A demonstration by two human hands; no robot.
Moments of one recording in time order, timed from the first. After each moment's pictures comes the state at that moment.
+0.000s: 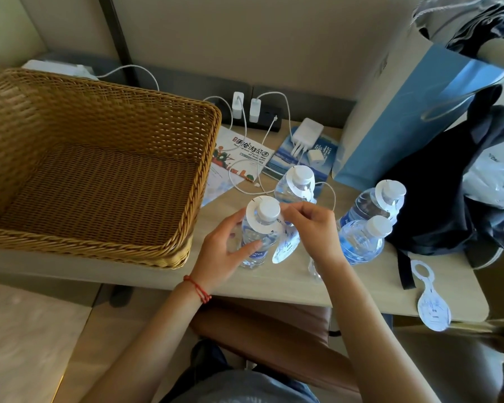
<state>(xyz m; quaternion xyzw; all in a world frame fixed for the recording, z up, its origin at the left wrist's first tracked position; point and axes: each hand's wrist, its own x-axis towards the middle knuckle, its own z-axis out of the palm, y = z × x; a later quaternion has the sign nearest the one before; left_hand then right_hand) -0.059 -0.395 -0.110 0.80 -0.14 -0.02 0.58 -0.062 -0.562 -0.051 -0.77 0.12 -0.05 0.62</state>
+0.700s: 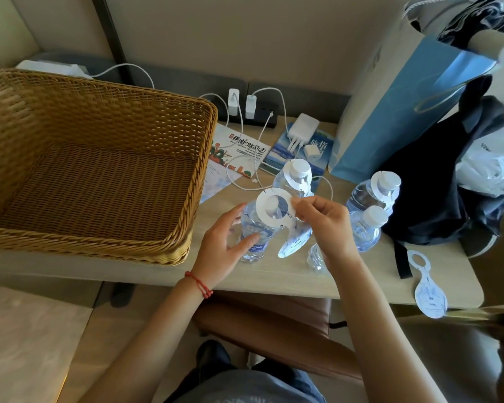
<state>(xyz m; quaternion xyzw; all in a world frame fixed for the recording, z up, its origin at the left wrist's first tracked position) -0.063 -0.394 -0.111 0.80 -0.15 -0.01 0.58 -0.076 -0.569 -0.040 -0.72 0.11 -0.07 0.68</state>
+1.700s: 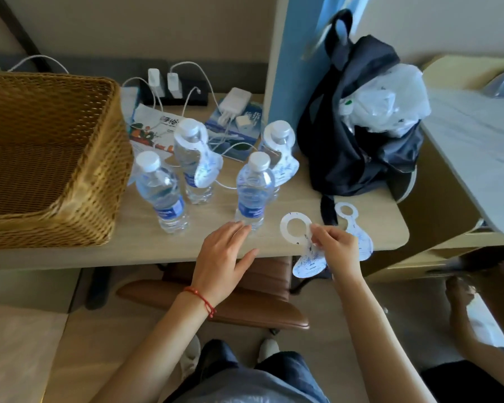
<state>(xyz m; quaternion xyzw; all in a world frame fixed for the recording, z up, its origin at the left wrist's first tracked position) -0.174 -0.529 -0.119 0.90 -0.30 0.05 0.30 -0.215 -0.739 -0.115 -0.73 0.33 -0.11 0.59</state>
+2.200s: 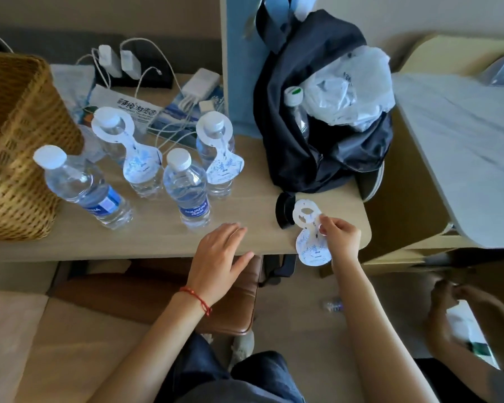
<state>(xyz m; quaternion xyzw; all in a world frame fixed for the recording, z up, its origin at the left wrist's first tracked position) -0.188 -0.639 -0.136 0.92 -0.28 0.01 0.27 -0.200 -0.876 -0.148 -0.71 0.44 -0.09 0.54</state>
